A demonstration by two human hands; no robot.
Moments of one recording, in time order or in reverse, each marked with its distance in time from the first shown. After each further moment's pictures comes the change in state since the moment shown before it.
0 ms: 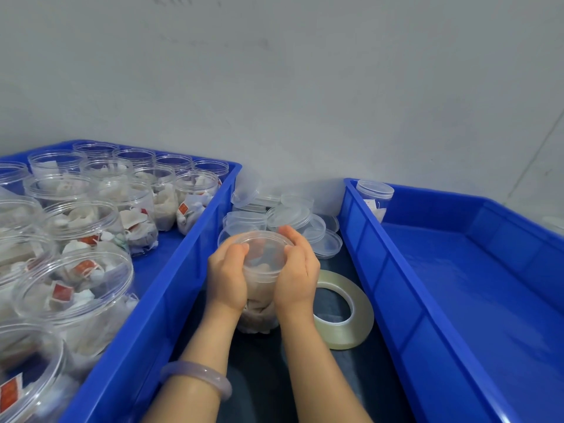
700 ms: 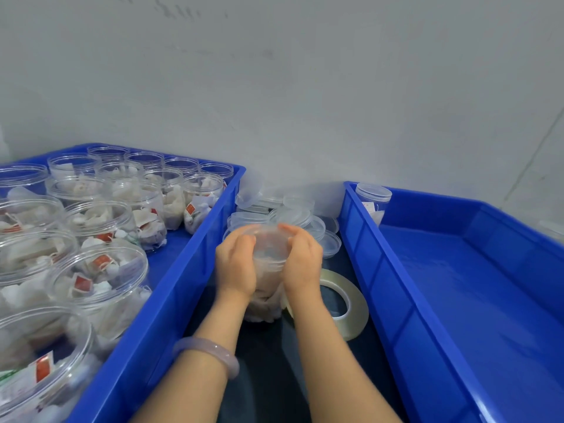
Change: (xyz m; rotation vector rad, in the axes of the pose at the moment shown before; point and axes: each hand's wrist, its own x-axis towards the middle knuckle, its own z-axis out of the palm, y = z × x) left_hand -0.007 0.024 0.012 0.030 0.085 0.086; right_hand 0.007 -0.027 -0.001 -0.088 -0.052 0.006
